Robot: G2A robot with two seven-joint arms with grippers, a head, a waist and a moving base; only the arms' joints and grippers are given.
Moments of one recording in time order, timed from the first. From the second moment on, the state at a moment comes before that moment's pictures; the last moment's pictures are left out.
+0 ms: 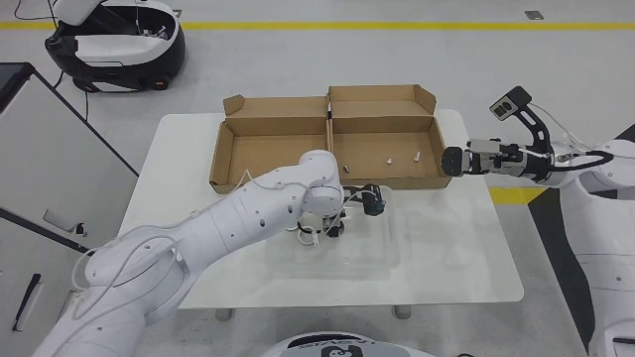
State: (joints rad) left arm 0.62 -1.38 -0.26 -1.27 0.69 -0.49 -1.30; right arm -1.26 -0.93 1.63 -1.48 0.57 -0.10 1.53
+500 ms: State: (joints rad) left arm 0.62 -1.40 -0.26 -1.25 0.69 -0.50 -1.31; right arm -1.26 -0.93 1.63 -1.48 0.57 -0.10 1.53
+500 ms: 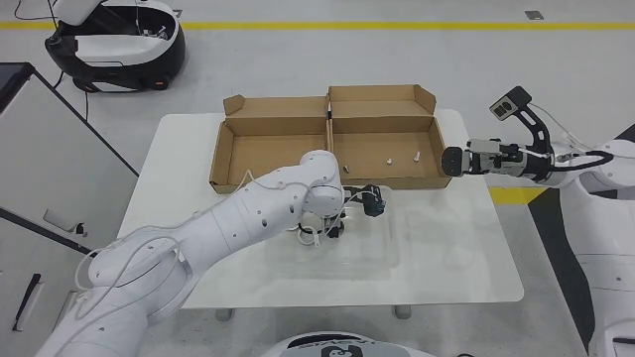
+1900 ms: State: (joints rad) left arm 0.60 -1.41 -0.24 -1.21 0.68 -0.50 -1.32; right arm -1.26 -0.93 1.63 -1.48 0.57 -0.10 1.53
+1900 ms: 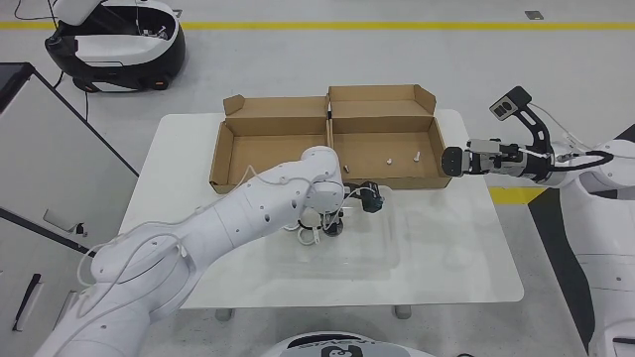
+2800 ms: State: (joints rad) left arm 0.43 -1.30 -0.18 -1.38 0.44 -0.51 -1.31; right arm -1.26 -0.93 1.63 -1.48 0.57 -0.10 1.53
